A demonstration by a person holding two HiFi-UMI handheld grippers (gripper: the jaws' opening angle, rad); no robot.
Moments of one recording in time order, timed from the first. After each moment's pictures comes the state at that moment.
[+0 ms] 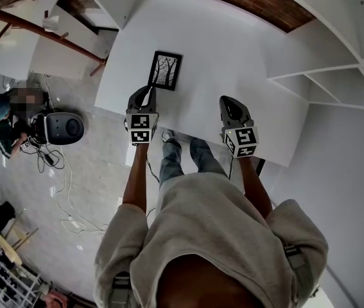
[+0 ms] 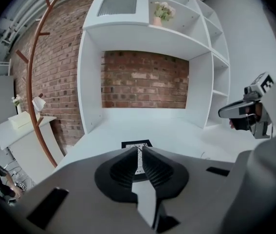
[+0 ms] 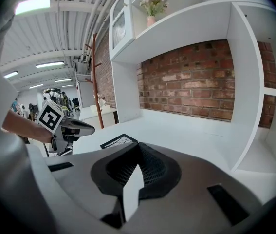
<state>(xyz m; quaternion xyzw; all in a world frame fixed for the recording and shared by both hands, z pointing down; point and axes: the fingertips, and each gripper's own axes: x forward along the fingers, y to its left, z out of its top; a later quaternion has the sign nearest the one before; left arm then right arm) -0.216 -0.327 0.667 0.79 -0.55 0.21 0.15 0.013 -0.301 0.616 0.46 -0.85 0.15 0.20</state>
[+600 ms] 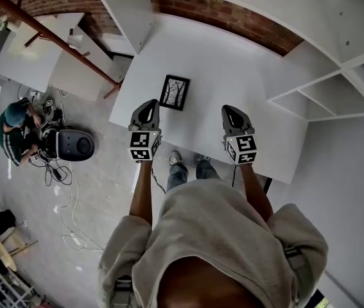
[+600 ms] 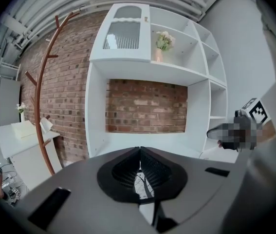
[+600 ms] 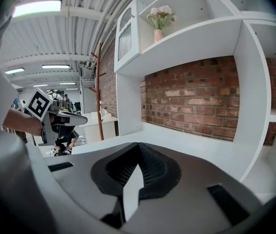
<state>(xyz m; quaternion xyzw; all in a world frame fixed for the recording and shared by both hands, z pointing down) -0.230 -0.316 0.561 0.80 -0.57 0.13 0.11 0.000 -0.315 0.562 0.46 -0.87 0.10 0.16</state>
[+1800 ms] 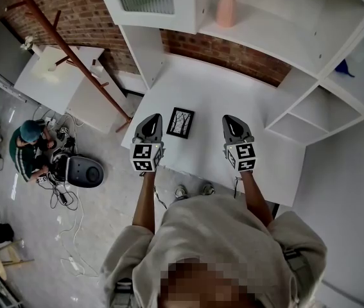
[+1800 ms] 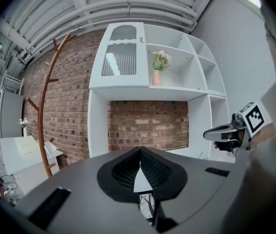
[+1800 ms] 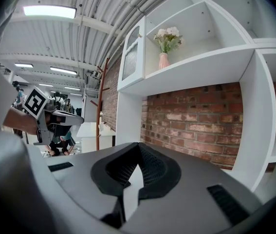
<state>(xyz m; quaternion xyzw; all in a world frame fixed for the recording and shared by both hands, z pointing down) -0.231 -0.316 0.472 0.80 -0.60 0.08 0.04 -0.002 -0.335 0.478 0.46 -0.88 0.02 0.10</state>
